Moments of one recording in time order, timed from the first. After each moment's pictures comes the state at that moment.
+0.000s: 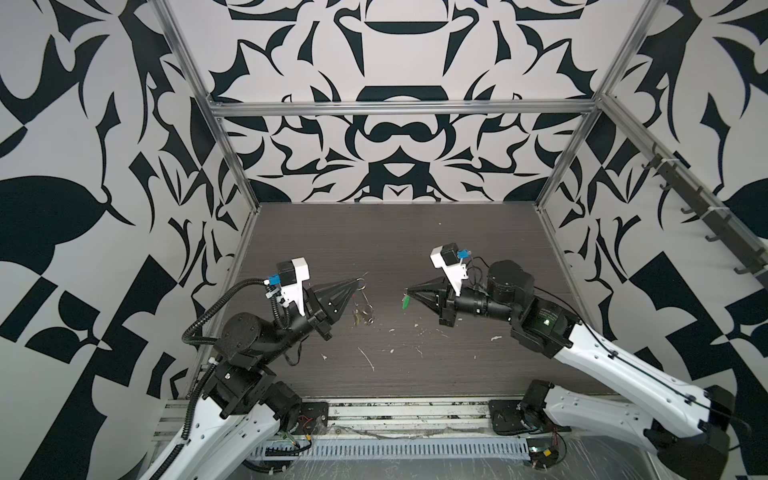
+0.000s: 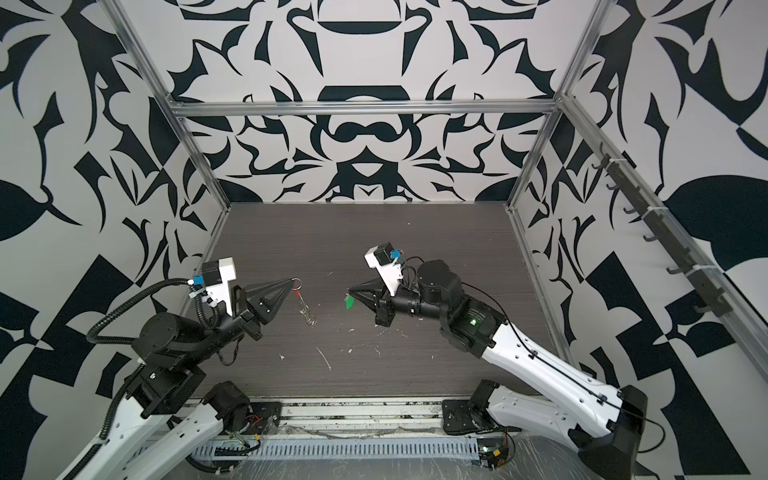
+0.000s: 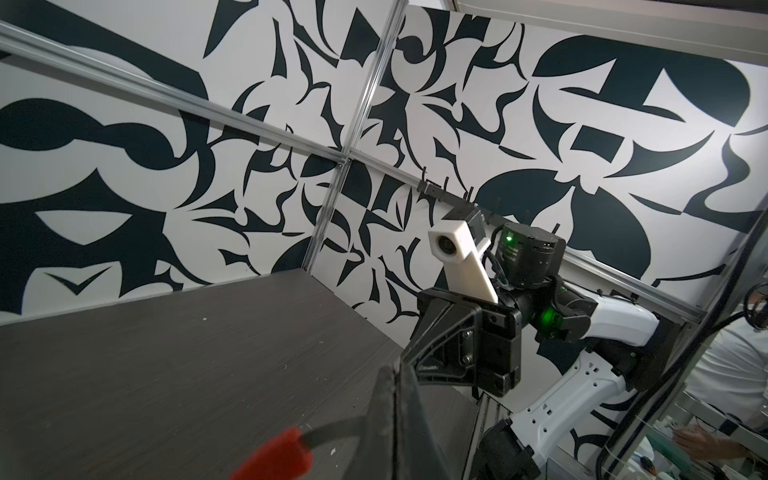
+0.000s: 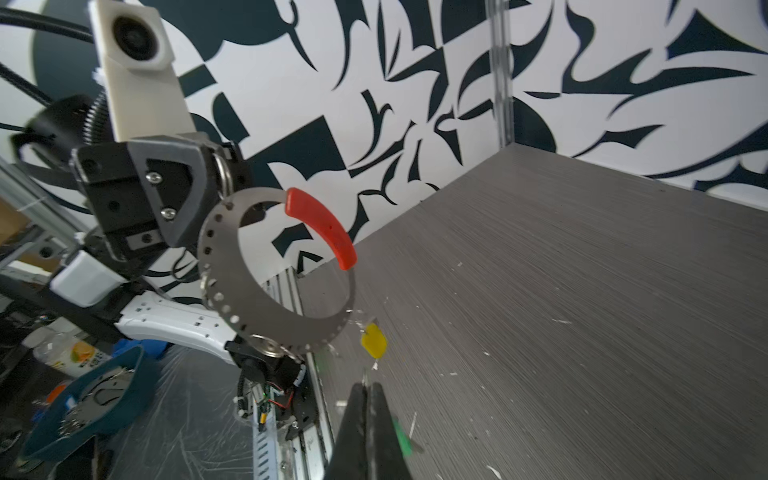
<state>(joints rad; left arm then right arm) -0.65 0.44 0.66 0.02 0.36 -0.50 0.85 0.96 0.92 -0.16 -0.39 0.30</state>
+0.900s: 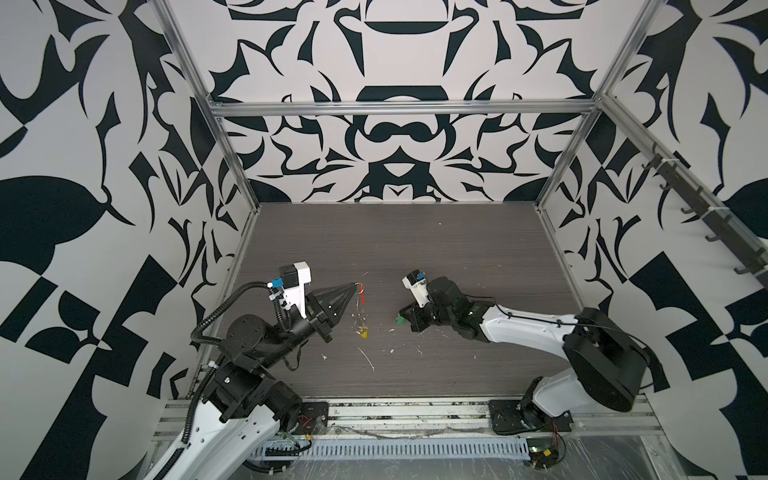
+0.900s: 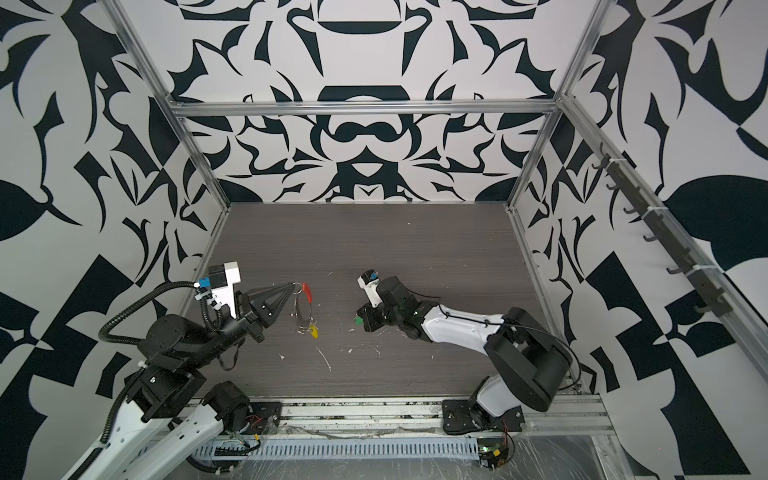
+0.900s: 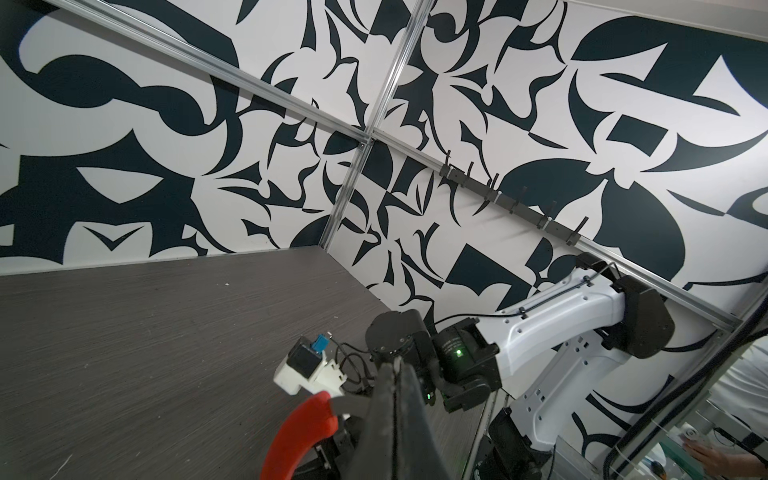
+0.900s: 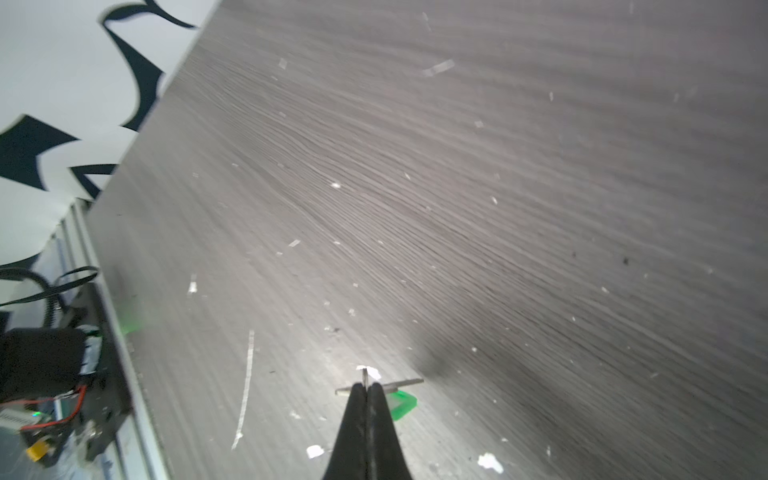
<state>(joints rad) -0.65 0.40 0.63 -0.04 0.32 -0.51 0.79 1.53 0.72 0.09 -0.26 0.41</state>
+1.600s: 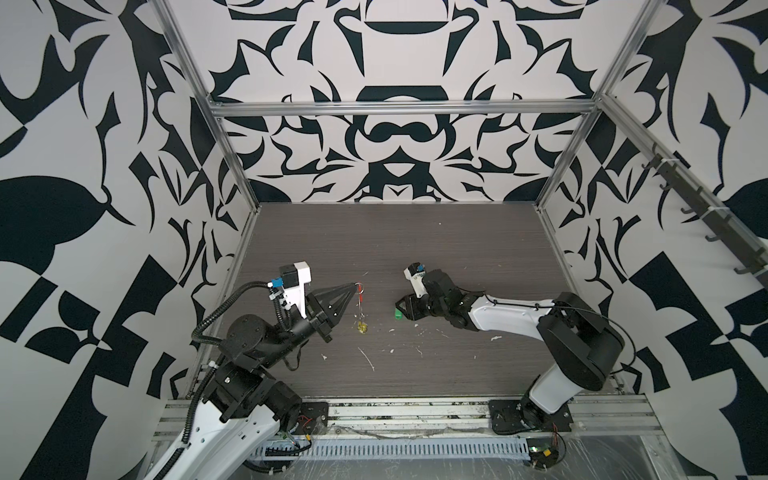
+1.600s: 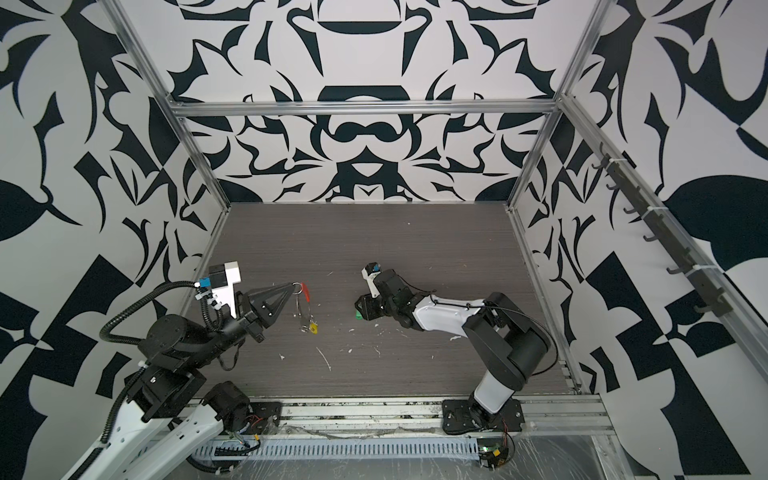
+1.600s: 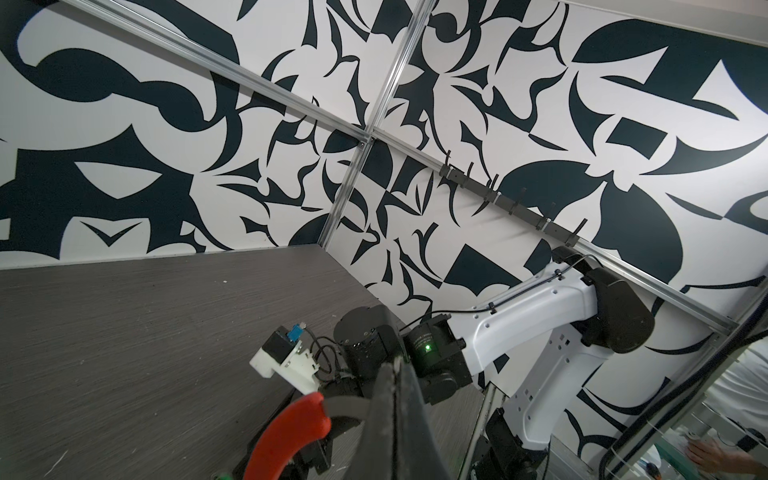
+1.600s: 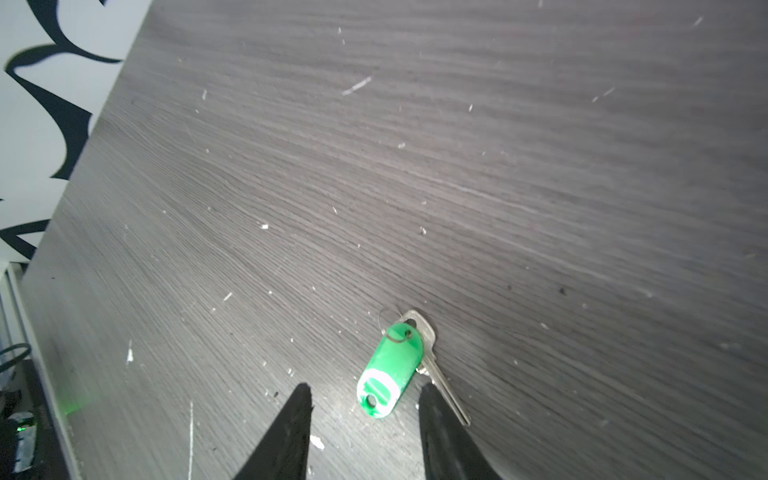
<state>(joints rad) -0.65 0.40 0.63 -0.04 0.32 -0.52 0.75 1.61 0.79 0.10 -0.20 0.46</state>
